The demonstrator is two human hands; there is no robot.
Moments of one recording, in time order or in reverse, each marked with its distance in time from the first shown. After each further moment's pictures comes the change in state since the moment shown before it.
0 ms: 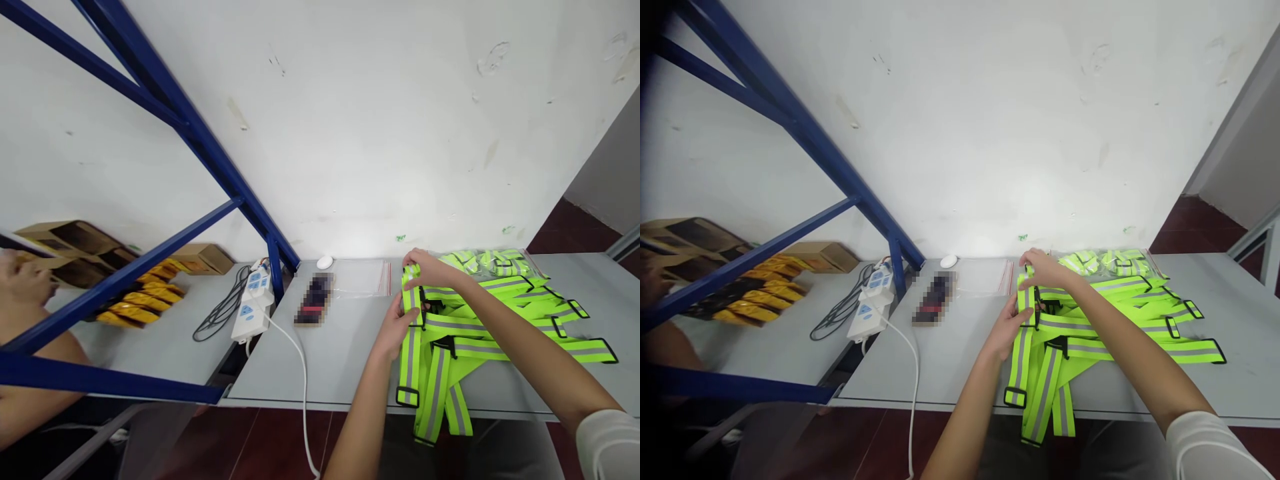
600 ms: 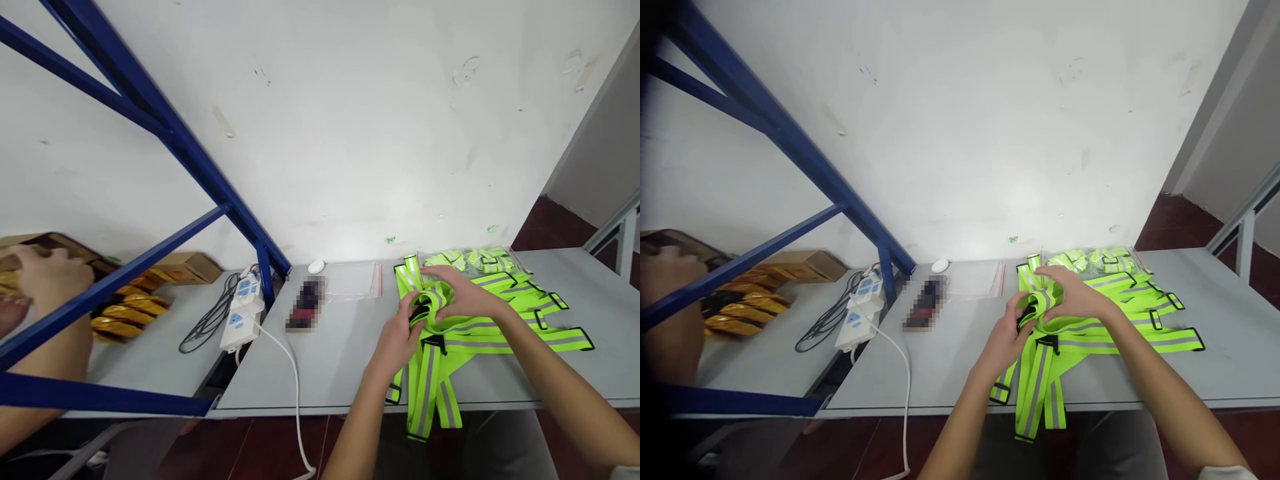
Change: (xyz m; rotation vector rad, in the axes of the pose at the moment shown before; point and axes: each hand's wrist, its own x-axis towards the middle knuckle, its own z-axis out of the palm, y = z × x) left_hand -0.029 0.014 0.020 0.891 -0.100 0.312; right_hand -0.106 0.003 -0.017 0.127 0.079 -0.035
